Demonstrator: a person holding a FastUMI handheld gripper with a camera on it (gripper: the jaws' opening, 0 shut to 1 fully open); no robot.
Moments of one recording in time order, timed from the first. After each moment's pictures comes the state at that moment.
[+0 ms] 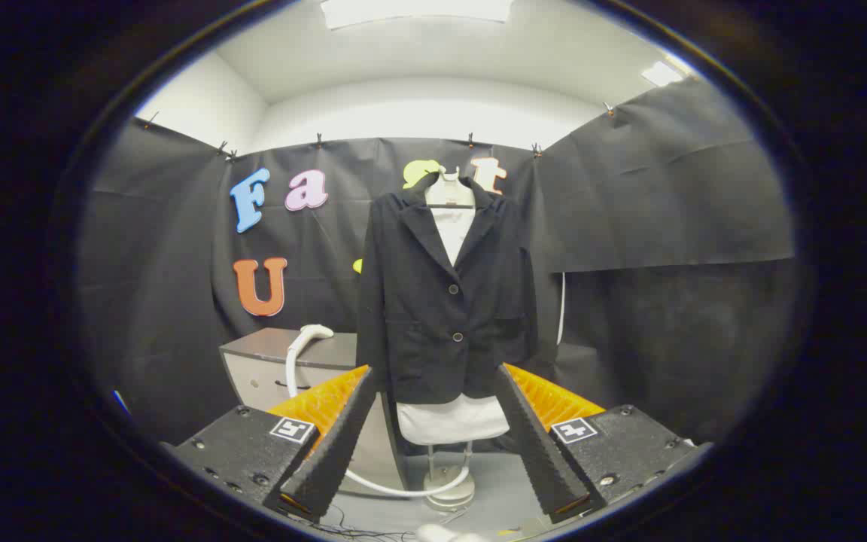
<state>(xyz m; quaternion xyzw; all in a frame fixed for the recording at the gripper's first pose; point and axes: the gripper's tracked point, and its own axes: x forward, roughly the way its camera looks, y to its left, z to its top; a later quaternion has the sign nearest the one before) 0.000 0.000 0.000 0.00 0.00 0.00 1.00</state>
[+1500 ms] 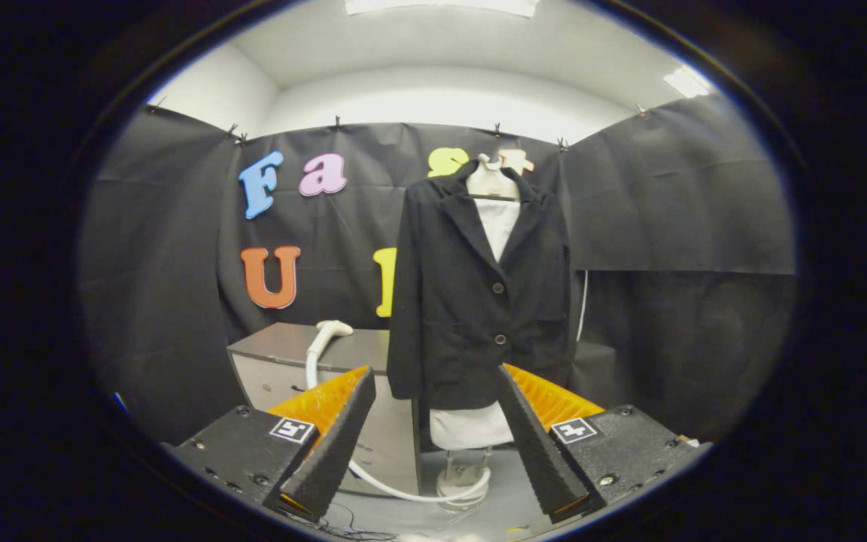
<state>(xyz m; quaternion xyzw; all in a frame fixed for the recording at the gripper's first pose) 0.070 0.105 0.012 -0.01 0.02 0.03 1.00</state>
